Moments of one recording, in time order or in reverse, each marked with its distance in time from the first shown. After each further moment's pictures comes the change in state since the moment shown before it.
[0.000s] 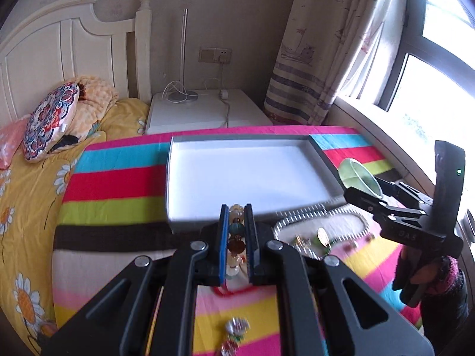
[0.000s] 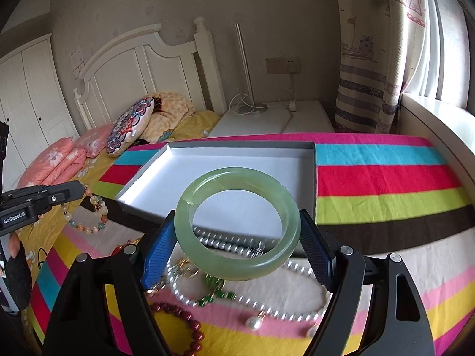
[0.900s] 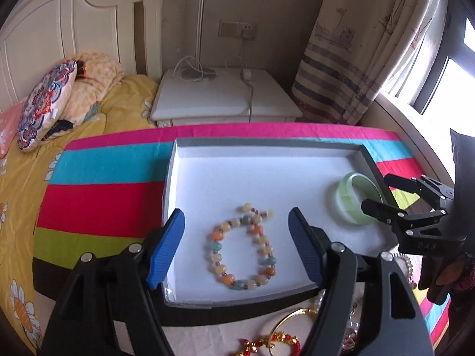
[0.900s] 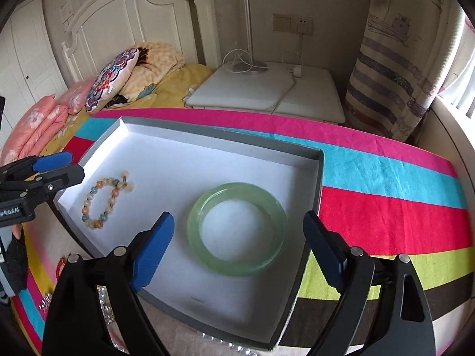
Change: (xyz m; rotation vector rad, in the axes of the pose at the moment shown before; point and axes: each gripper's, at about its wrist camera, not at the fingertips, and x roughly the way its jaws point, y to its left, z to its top) left arm 0.118 0.034 0.042 -0.066 0.119 0.062; right arm 0.107 -0.026 0.049 -0.125 0.244 -0.047
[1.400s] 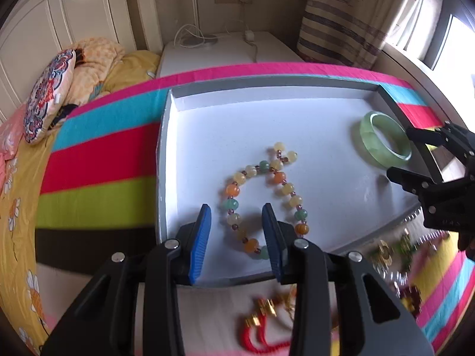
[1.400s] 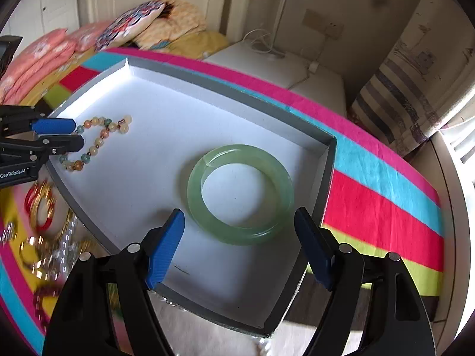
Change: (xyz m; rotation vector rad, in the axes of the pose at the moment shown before) left arm 0.014 -0.006 -0.052 0.085 0.145 0.084; right arm 0.002 0.027 -0.036 -0.254 0.105 -0.090
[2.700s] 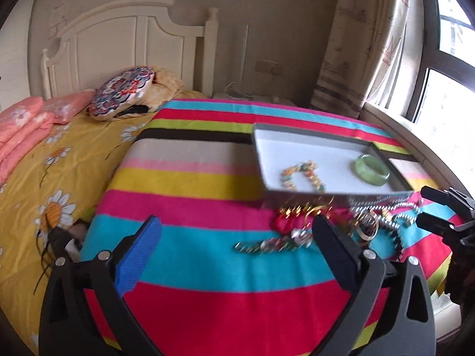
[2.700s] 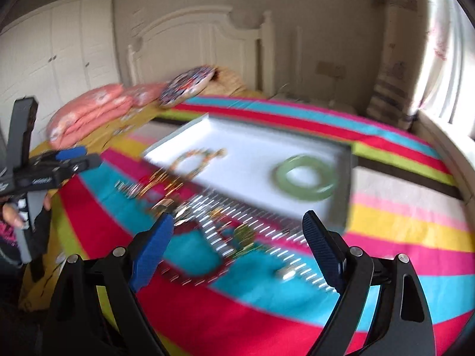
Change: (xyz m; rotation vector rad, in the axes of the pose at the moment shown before) left arm -0.191 0.020 -0.261 -0.189 -0.383 0.066; right arm -0.183 0.127 -0.193 0.091 -0.340 0.186
